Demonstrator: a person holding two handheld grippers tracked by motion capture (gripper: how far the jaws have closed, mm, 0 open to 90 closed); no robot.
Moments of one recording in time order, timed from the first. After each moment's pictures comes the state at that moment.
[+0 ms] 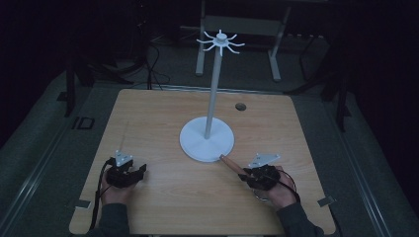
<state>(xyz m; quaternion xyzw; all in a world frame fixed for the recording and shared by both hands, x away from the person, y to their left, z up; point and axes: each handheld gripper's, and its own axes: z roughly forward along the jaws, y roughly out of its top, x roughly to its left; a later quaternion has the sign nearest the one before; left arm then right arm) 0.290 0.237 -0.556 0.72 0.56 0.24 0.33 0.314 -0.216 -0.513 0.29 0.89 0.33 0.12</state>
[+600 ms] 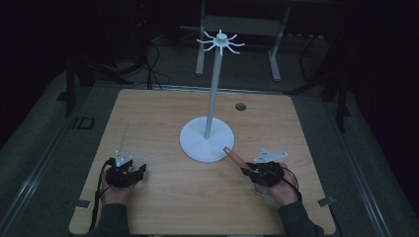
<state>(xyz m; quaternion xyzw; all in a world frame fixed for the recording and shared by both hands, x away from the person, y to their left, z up) 0.289 0.238 -0.555 0.72 0.56 0.24 0.33 0.318 -0.225 -0.504 0.30 0.87 0.37 0.14</state>
